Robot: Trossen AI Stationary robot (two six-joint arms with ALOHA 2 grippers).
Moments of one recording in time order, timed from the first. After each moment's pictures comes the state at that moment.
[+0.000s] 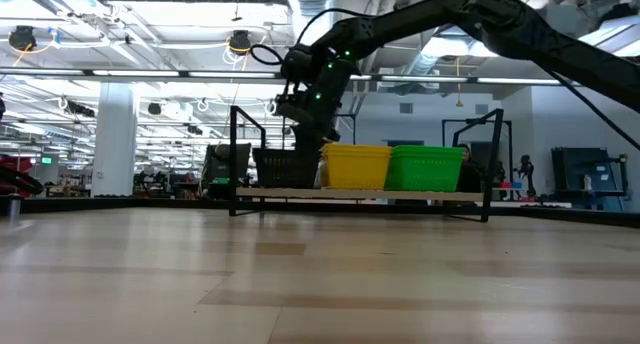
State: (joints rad) left arm 0.07 0.92 1.61 -1.51 -0.84 -0.59; right arm -0.46 2.45 2.36 -0.98 -0.05 -0.09
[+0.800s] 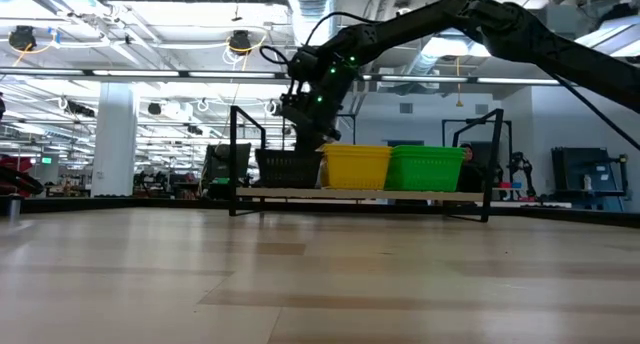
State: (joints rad) left arm 0.07 0.92 1.61 -1.51 -0.83 -0.60; right arm -0.51 2.45 2.36 -0.88 -0.04 -0.10
